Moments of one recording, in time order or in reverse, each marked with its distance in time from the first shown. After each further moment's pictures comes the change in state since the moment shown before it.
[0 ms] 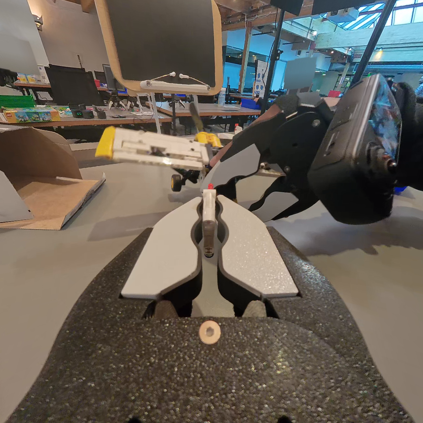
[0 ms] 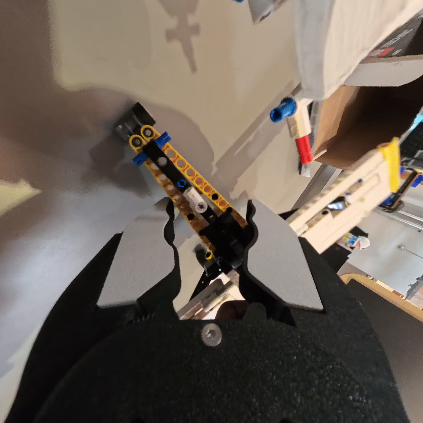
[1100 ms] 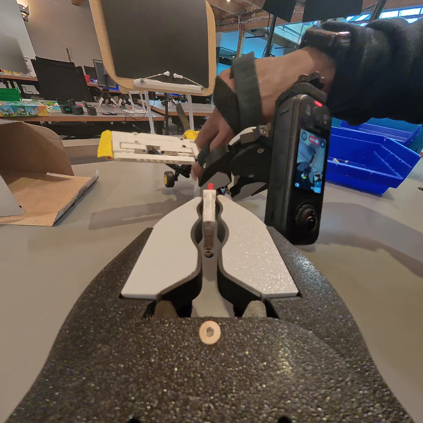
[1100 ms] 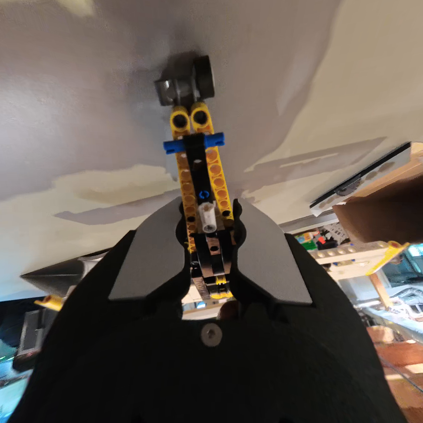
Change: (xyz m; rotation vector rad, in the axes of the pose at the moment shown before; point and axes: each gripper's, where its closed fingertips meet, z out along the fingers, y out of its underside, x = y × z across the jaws) left arm 0.004 -0.001 -0.008 0.003 0.033 -0.034; right arm -0.002 0.034 0.019 -0.248 -0.268 -0.620
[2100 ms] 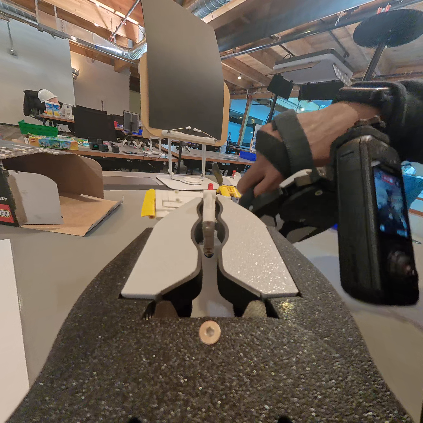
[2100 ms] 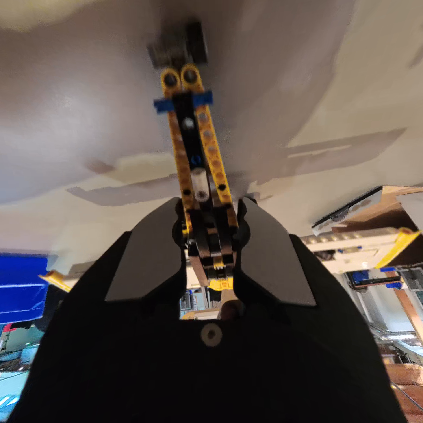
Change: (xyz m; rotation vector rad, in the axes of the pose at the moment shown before) left arm -0.015 -0.034 -0.037 0.220 -0.051 -0.071; right arm -0.015 -0.056 -0.058 0.059 -0.115 -0.001
